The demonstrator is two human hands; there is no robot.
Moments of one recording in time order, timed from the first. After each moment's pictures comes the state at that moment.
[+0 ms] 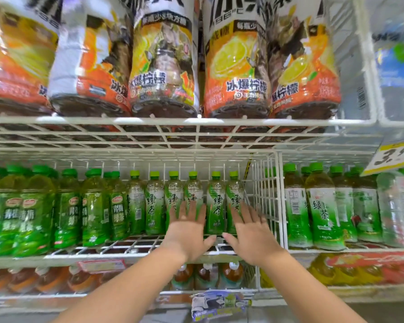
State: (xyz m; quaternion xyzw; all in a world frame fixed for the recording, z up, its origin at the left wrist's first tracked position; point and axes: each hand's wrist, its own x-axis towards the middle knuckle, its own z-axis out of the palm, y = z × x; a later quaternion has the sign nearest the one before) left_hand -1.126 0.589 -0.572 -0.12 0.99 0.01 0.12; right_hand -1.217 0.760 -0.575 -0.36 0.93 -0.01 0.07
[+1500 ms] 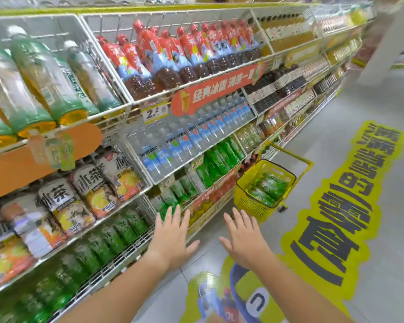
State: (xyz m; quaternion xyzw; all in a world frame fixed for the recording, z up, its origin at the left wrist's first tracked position) left_hand -0.952 0.815 -0.151 0.24 0.97 -0.06 0.08; right_hand -0.900 1.040 -0.175 0.01 1.00 -0.01 0.04
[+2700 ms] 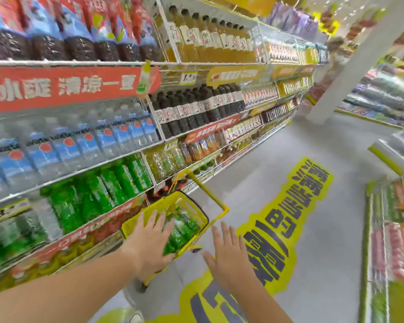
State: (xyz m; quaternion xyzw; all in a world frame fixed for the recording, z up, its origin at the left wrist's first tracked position) left_hand -1.163 1.331 -0.154 0.34 0.93 -0.09 0.14; right_hand -1.071 1.550 -0.164 0.07 1.00 0.04 0.01
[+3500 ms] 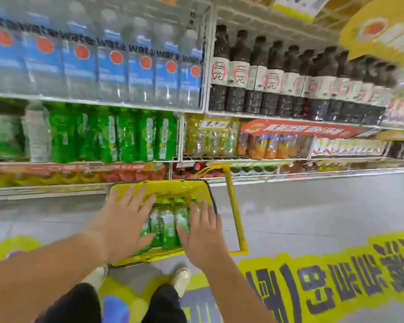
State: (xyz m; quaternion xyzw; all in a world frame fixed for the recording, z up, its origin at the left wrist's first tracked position) left_hand -1.320 1.437 -0.274 0.05 0.97 -0.02 0.26; right_hand -1.366 1.650 -0.308 -0.21 0.96 0.04 0.17
